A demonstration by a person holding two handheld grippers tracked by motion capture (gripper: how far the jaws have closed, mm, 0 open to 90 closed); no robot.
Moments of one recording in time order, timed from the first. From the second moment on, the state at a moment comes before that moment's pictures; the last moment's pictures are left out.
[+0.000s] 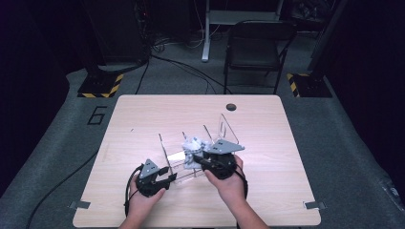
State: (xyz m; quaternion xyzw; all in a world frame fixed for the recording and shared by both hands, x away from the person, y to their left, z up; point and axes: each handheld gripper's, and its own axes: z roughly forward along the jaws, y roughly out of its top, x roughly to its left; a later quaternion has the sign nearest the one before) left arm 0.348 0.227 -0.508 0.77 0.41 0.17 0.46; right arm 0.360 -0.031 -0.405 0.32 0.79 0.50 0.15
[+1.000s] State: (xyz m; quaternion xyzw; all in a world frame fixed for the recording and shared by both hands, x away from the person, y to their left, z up) left arm 0.348 0.228 -0.509 0.77 0.41 0.16 0.47; right arm 0.345 0.004 -0.408 0.28 0.80 0.51 0.12
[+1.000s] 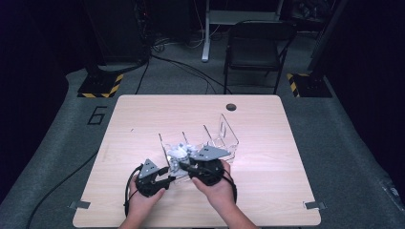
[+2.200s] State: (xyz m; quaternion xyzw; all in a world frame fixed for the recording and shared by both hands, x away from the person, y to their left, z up) left arm 0.348 0.228 -0.510 0.77 0.41 0.16 0.47; right arm 0.348 -0.038 -0.416 0.32 0.79 0.51 0.15
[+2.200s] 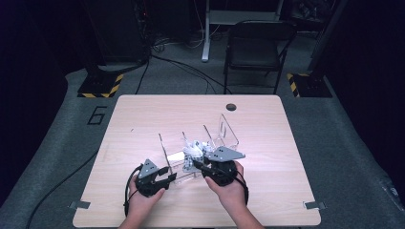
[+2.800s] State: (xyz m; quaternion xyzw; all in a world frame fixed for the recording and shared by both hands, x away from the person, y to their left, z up) left arm 0.348 0.229 -0.510 0.77 0.41 0.16 0.47; right arm 0.342 -0.051 -0.477 0.36 0.81 0.44 0.11
